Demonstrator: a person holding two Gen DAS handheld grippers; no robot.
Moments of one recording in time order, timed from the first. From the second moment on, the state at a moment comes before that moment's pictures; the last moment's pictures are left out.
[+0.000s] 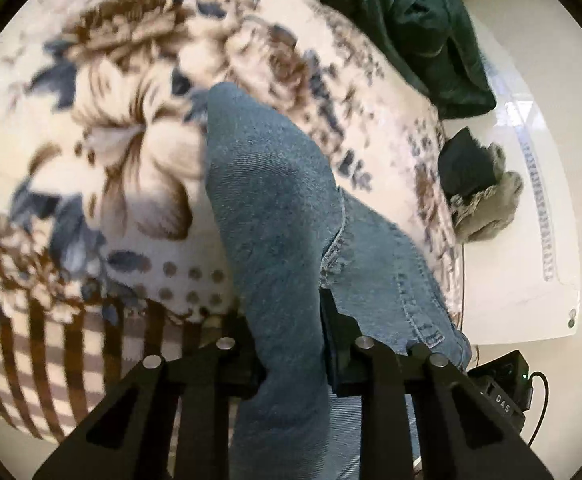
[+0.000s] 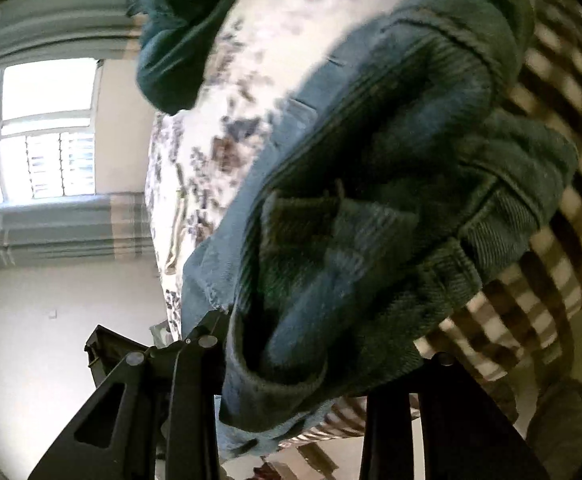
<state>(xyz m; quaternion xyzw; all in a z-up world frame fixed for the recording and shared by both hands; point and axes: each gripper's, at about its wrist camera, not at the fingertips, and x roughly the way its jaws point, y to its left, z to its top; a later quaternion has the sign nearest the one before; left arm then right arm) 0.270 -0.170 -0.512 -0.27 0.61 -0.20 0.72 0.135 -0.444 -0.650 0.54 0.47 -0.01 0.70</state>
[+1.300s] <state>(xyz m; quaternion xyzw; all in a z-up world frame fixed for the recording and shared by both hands) 0.761 0.194 -0.468 -0.24 0.53 -0.19 0.79 0.632 -0.076 -0.663 0.49 0.42 0.07 0.76</state>
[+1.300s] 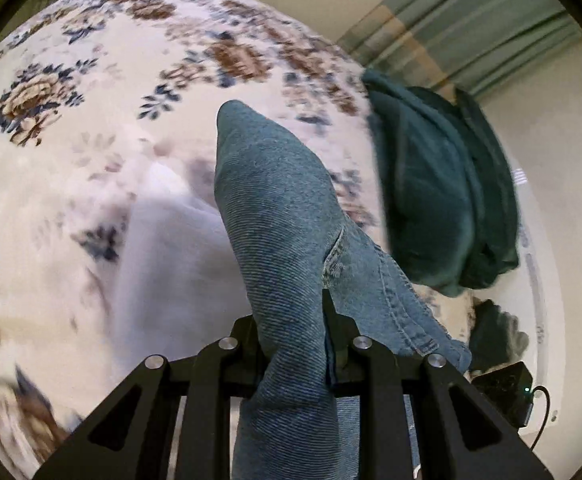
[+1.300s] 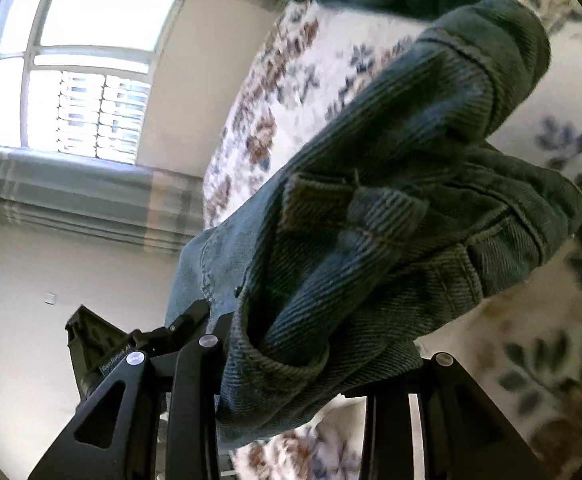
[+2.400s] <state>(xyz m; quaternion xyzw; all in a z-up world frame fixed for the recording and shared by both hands) 0.658 0.186 -0.402 -0.02 0.56 -0.02 0.83 0.650 -0.052 -0.475 0.05 0.55 -0.11 0.83</state>
